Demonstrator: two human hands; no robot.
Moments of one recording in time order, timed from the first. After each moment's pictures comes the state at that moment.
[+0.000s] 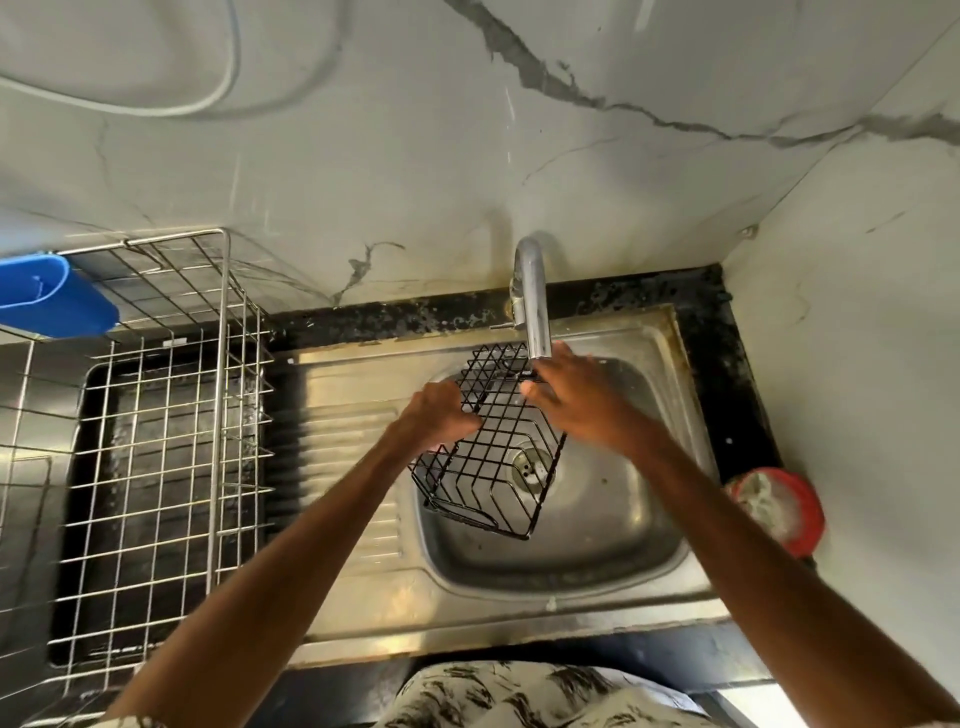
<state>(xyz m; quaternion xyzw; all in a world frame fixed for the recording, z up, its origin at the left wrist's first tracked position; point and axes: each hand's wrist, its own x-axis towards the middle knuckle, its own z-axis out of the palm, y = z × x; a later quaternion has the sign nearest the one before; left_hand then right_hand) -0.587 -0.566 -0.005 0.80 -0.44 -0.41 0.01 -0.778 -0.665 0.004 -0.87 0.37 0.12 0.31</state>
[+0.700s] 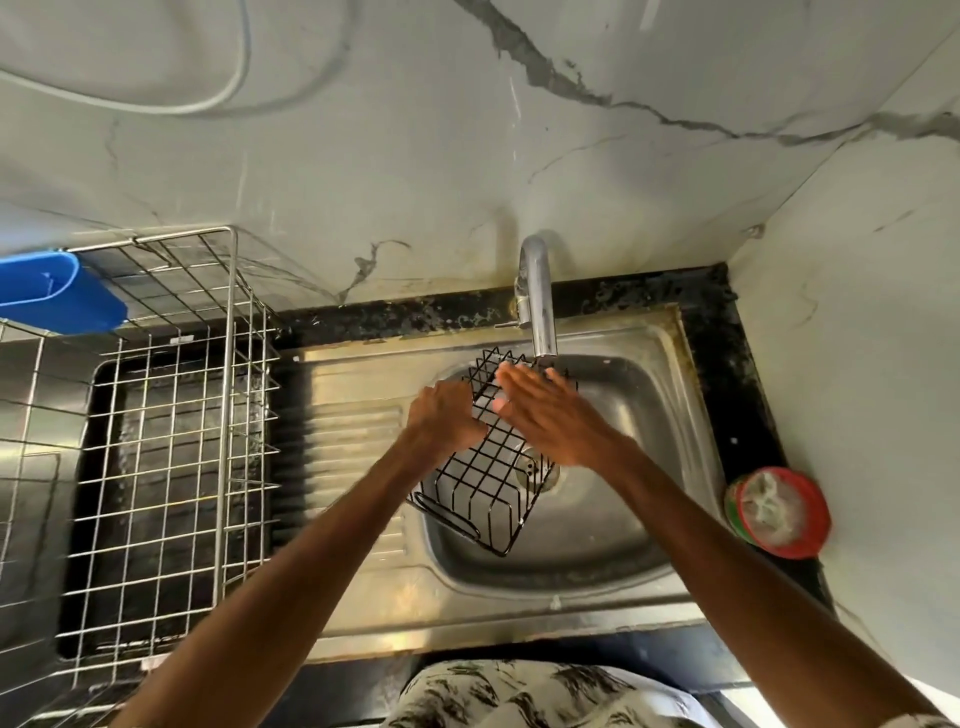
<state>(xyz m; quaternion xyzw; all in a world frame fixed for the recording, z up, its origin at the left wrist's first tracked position) -0.603 -0.558 0.015 0.82 -0.49 -0.30 -0.04 -0.761 -0.637 -0.027 -0.90 0.29 0.15 0.29</state>
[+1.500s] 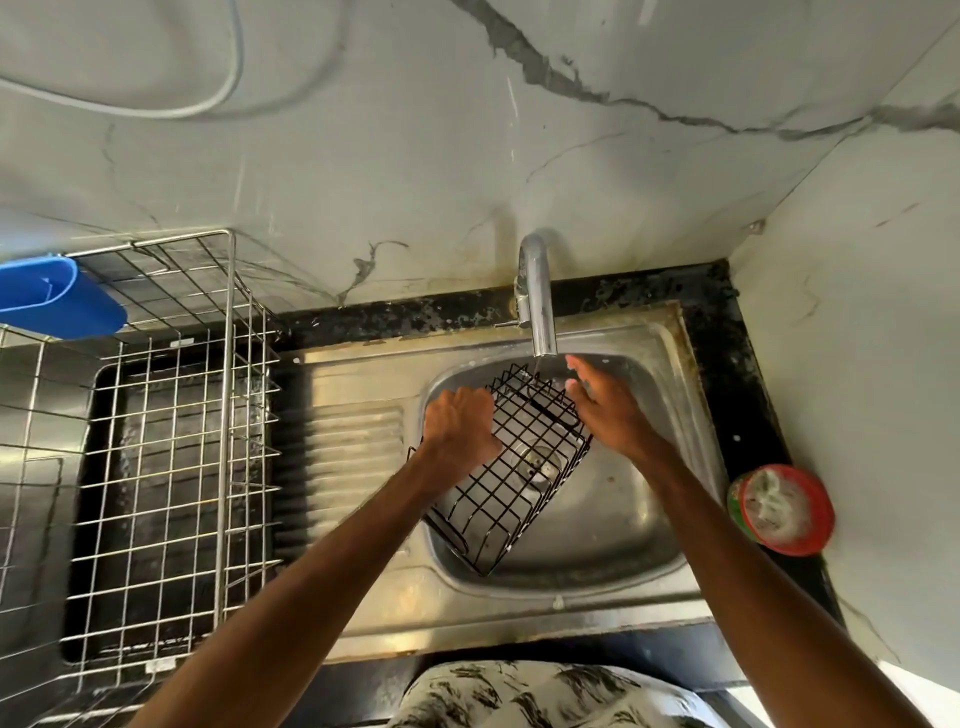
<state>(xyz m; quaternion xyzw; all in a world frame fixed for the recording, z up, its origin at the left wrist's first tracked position) -0.622 -0.554 0.014 0.80 -0.55 -0.25 -0.05 -0.806 -0.665 -0.054 -0.73 0.50 -0.01 0.46</state>
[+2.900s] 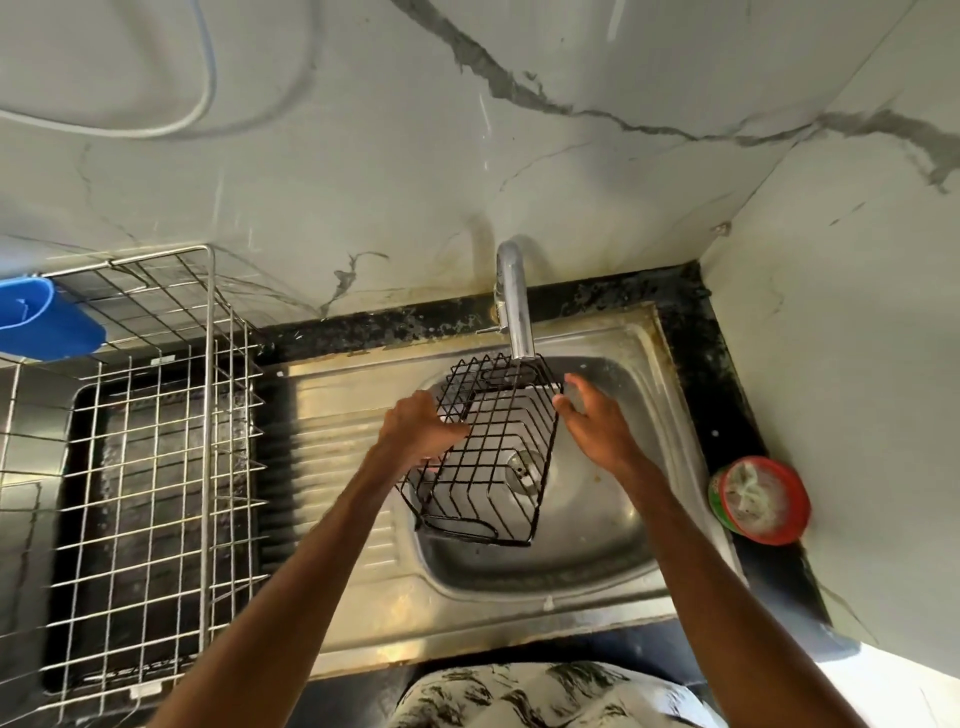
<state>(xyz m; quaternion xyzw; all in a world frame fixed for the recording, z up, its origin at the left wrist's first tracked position) -0.595 -0.548 0.018 0.84 -0.39 -0.38 0.04 -0.820 -0.645 -0.049 -0.70 0.54 -0.06 0.47</state>
